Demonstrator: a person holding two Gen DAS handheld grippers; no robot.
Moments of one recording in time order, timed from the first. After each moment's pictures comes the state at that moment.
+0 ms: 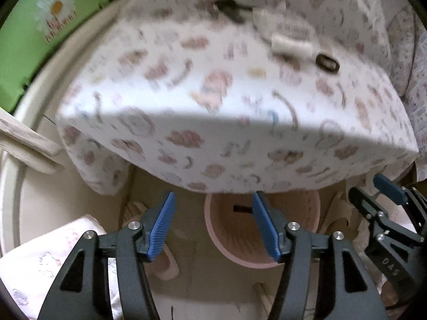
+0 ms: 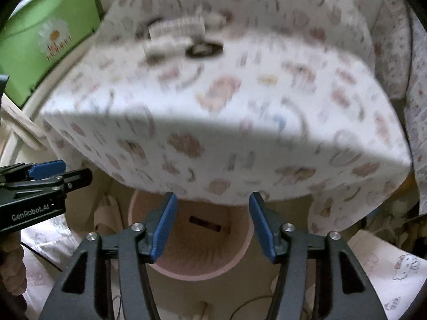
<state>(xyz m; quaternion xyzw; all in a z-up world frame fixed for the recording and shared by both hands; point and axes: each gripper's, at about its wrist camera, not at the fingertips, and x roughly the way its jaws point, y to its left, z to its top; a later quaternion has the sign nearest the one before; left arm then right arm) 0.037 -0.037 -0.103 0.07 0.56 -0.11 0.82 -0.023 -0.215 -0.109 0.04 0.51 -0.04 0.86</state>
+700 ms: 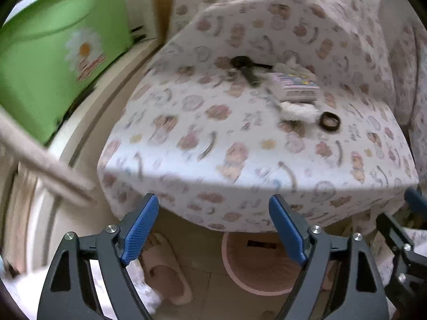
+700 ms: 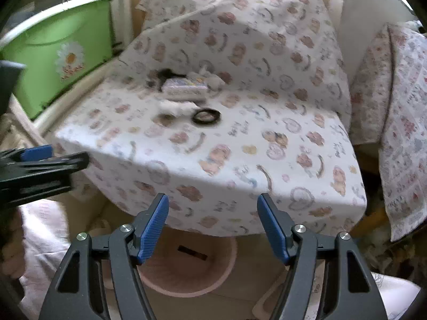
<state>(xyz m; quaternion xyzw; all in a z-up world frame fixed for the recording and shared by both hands) 0.051 -0.043 -0.048 0.09 0.48 -0.08 0.87 -0.037 -0.206 -0.044 0.00 0.43 -0.04 0.90</state>
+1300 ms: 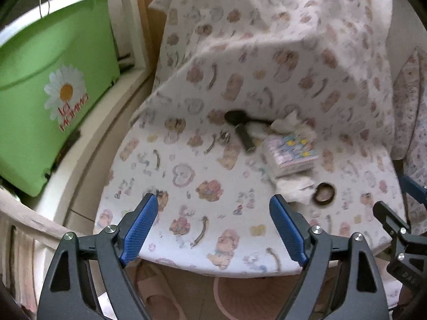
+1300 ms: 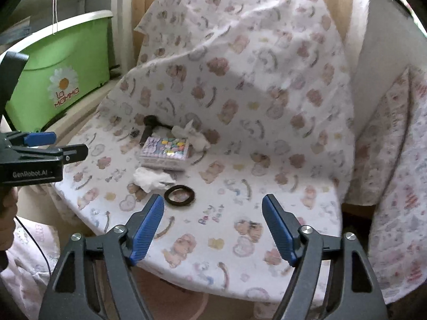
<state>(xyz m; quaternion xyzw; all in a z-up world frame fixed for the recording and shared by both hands) 0.127 -0.058 -0.019 0.06 0.46 -0.09 0.88 0.051 -0.248 -0.001 -0.05 0.40 -0.02 0.92</state>
